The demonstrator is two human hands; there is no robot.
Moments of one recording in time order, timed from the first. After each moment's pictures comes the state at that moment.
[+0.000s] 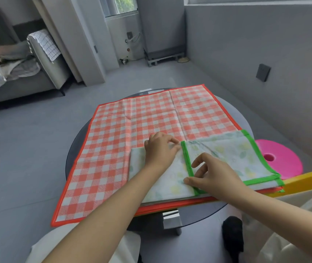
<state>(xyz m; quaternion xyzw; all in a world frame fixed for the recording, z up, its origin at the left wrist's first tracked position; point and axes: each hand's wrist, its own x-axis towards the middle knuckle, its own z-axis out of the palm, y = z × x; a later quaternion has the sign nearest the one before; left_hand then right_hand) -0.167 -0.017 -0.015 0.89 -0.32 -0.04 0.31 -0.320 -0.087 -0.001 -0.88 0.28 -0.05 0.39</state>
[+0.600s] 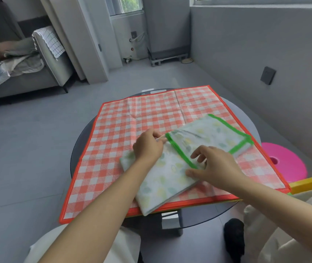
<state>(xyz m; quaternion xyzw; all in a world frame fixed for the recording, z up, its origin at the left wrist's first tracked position) -0.136 0.003 -0.006 0.91 -0.20 -0.04 0.37 -0.296 -0.096 0.003 -0.93 0.23 -0.06 0.27</state>
